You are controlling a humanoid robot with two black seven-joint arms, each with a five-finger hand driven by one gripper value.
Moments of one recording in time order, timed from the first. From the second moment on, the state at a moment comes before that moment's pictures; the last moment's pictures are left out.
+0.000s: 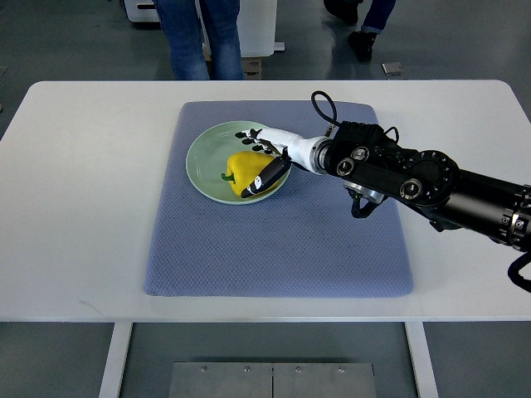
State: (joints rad) left arm -0.04 0.00 -0.11 -0.23 0.03 0.17 0.04; right arm 1.26 0.00 -0.06 0.77 -0.55 0.05 -0.06
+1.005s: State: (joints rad) left arm -0.04 0.00 -0.11 -0.23 0.03 0.17 0.04; right arm 1.23 -0.11 0.23 0.77 -0.38 0.05 -0.06
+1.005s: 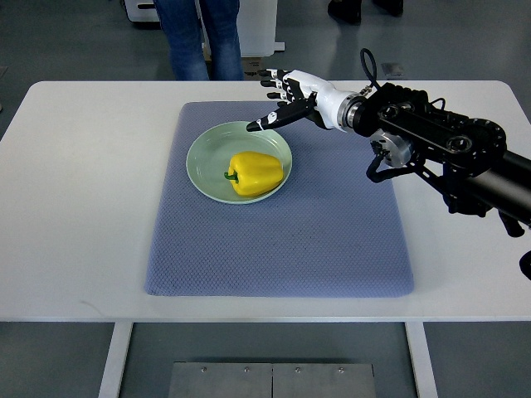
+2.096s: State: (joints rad) left arm -0.04 0.00 -0.11 -0.23 0.03 0.17 0.04; right arm 0.78 -0.20 0.84 0.77 -0.37 -0.01 0.15
